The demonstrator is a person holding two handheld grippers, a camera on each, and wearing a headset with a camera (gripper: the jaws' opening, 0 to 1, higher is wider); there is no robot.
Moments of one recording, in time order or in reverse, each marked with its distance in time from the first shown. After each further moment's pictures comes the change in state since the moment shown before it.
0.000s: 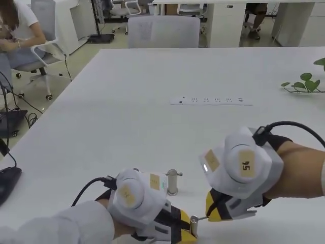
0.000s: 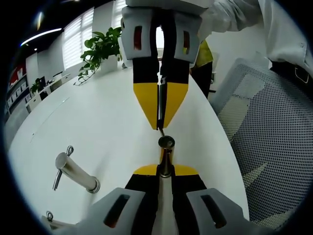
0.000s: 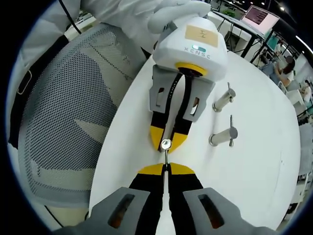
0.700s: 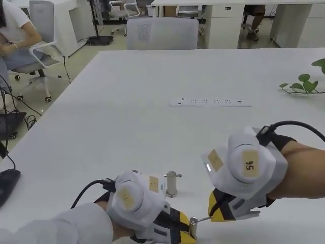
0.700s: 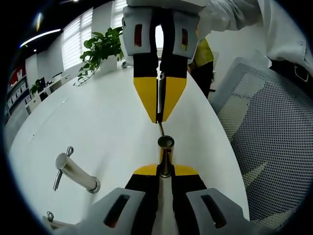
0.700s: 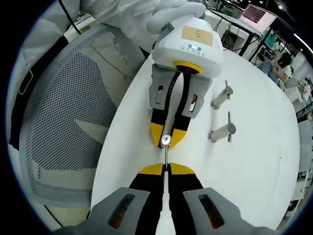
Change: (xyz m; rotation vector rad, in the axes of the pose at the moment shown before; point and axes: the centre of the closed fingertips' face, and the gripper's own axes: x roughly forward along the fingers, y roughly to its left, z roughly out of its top) left arm 0.000 0.000 0.000 0.005 0.004 0.001; right arm -0.006 0.000 -0.005 0.021 0.010 -0.012
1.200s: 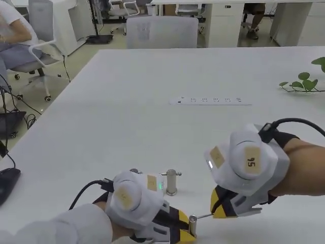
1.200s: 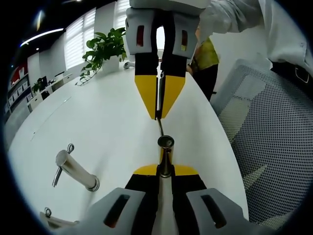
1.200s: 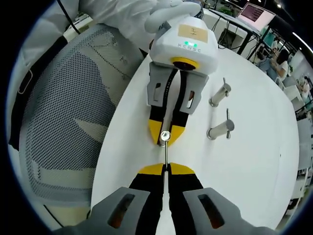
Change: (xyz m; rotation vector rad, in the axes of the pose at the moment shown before) left arm 0.000 -0.001 0.000 -0.015 -0.014 0.012; right arm -0.003 0.000 -0.004 0.008 0.008 -0.009
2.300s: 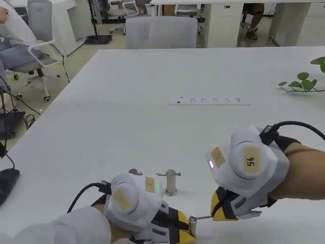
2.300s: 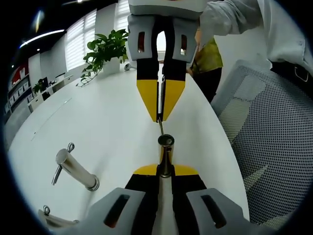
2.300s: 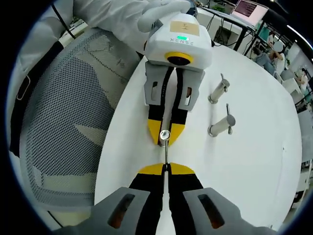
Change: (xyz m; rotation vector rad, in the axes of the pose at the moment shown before) left arm -0.001 -0.001 -0.001 0.000 -0.017 0.007; right arm 0.004 0.002 -0.002 0.056 -0.013 0.003
